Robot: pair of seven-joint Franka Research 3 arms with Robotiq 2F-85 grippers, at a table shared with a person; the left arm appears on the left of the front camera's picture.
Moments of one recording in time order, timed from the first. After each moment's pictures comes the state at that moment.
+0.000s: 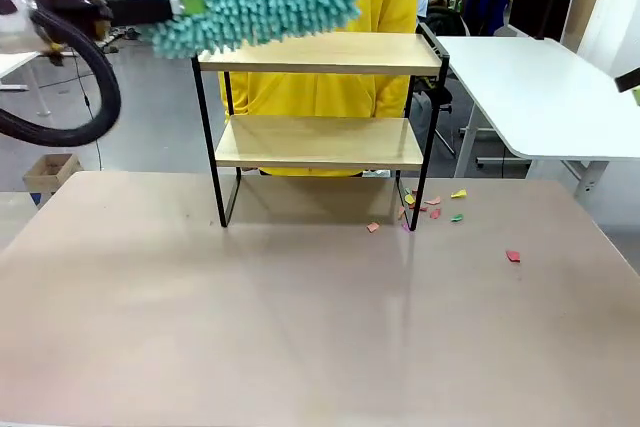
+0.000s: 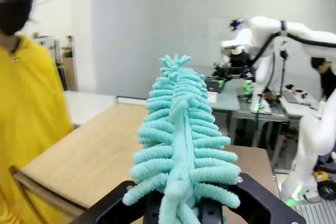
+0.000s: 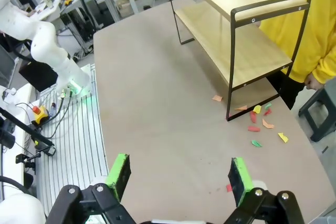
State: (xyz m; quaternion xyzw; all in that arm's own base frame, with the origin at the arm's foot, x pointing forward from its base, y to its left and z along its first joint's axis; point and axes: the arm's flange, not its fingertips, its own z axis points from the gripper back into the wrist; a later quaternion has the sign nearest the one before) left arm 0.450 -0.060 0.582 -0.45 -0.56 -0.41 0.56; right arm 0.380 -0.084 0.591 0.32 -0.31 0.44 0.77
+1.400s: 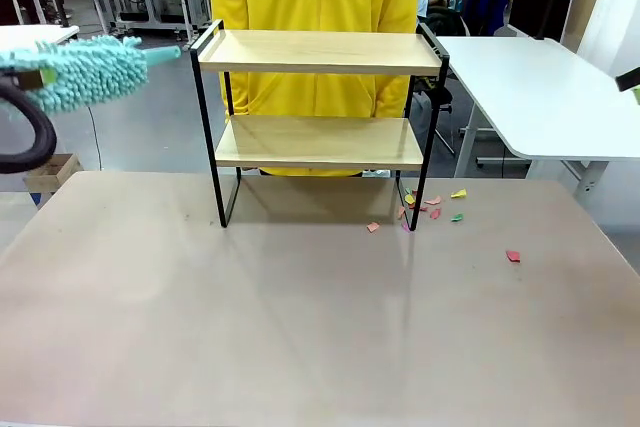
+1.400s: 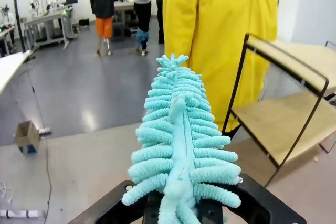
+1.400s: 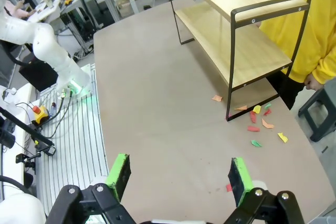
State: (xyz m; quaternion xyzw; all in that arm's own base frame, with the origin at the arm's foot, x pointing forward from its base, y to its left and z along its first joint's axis) left arm 0.401 0.090 0.495 -0.13 -0.60 -0.11 0.78; right arm 0.380 -0.084 0.593 0.32 -0.31 0.45 0.77
